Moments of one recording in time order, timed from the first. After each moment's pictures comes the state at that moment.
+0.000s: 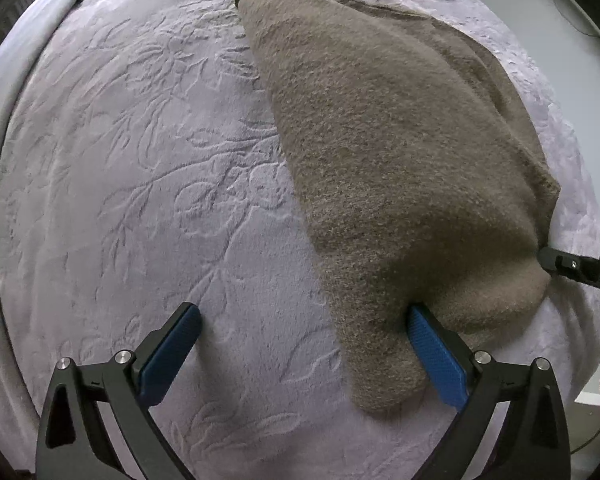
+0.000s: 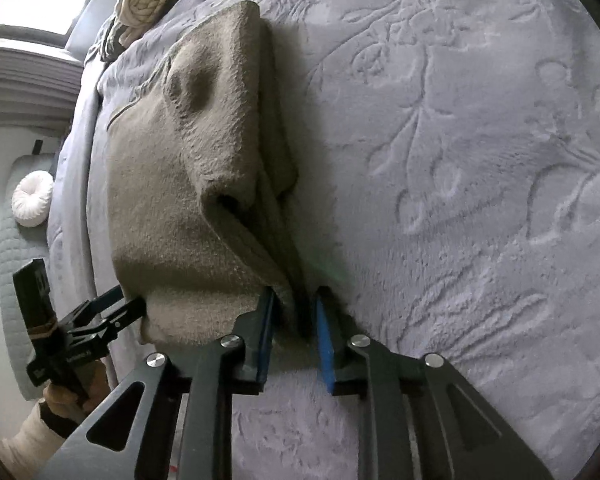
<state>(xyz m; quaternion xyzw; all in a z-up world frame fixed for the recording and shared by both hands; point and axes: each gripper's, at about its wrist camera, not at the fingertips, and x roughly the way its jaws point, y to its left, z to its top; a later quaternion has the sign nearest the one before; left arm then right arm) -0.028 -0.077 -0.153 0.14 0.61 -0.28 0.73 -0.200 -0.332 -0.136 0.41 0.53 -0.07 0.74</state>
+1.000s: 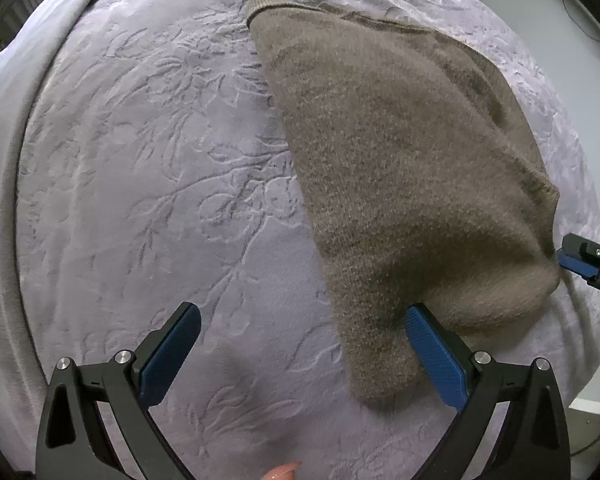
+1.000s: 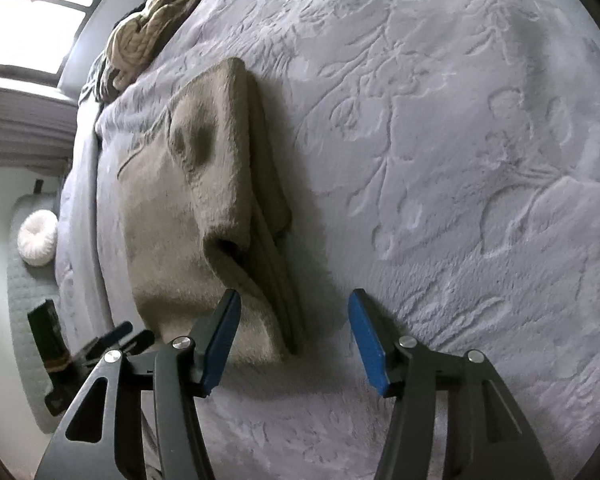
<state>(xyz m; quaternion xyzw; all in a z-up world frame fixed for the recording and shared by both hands) -0.005 -0.080 -0.117 0.14 0.61 -0.26 0.73 -0.216 -0.347 -0.111 0.45 0.49 -0.11 0.74</state>
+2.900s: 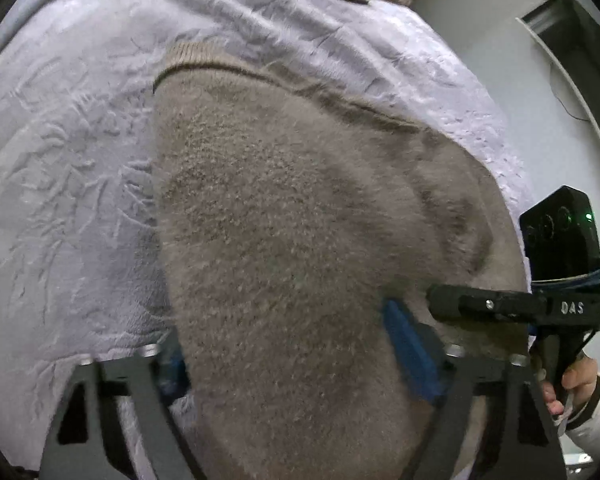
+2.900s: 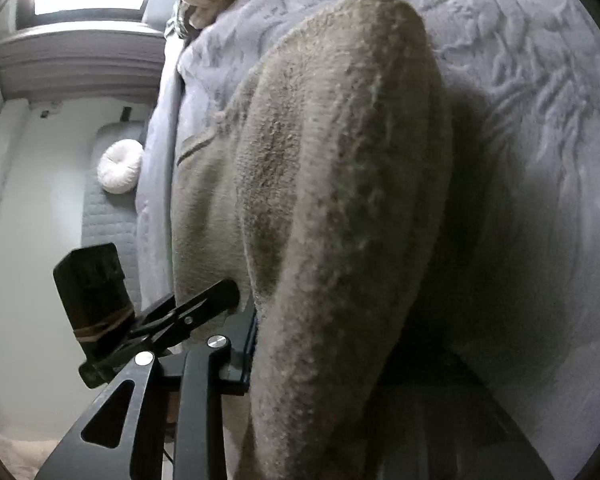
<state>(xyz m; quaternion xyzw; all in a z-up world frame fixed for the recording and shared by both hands) 0.049 -0.147 -0.129 0.00 0.58 -0.33 0.74 -0.055 -0.353 -0.154 0.47 0.49 0.15 0.72</state>
